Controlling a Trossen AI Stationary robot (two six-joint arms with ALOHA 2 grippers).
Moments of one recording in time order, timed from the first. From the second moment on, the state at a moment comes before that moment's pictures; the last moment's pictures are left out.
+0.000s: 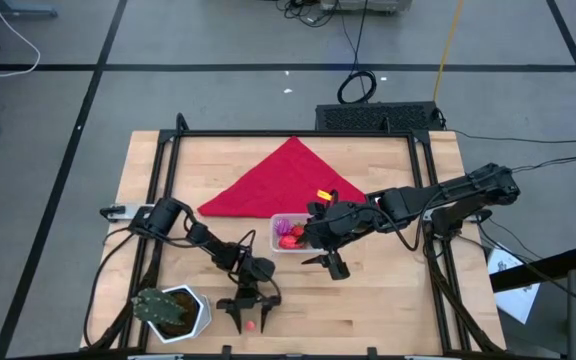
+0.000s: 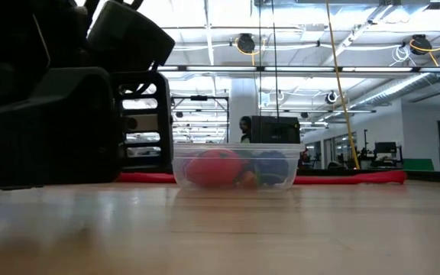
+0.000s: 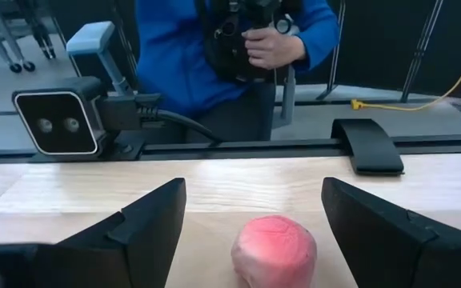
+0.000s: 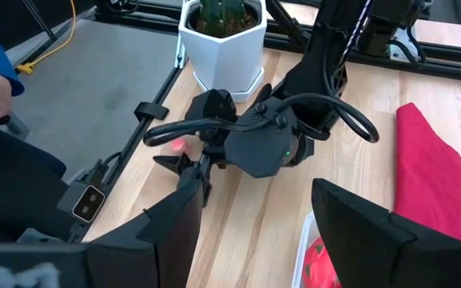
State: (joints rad) left arm -0.37 2.18 0.88 0.77 1.09 0.59; right arm 0.26 1.53 1.42 -0.51 -0.08 0.02
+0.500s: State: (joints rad) left arm -0.37 2.18 0.88 0.77 0.99 0.51; right arm 0.26 1.53 1.42 -0.50 -0.08 0.02
